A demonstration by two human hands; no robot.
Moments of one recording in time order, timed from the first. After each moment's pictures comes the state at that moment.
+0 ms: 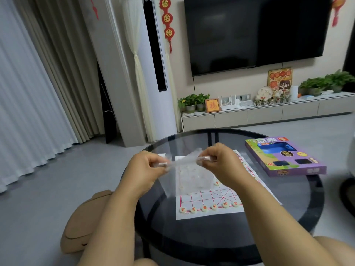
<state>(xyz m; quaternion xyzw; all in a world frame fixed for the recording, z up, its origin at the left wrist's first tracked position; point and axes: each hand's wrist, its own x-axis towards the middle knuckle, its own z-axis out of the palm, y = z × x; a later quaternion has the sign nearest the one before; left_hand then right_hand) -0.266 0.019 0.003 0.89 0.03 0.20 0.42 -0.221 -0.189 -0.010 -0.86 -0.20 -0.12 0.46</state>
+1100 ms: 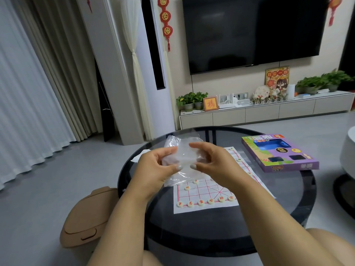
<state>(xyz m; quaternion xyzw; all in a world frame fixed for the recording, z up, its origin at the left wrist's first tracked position) -0.288 -0.015 0.000 0.80 -0.01 0.15 0.58 -0.241 -0.188 -0.012 -0.81 -0.24 -0.05 0.53</state>
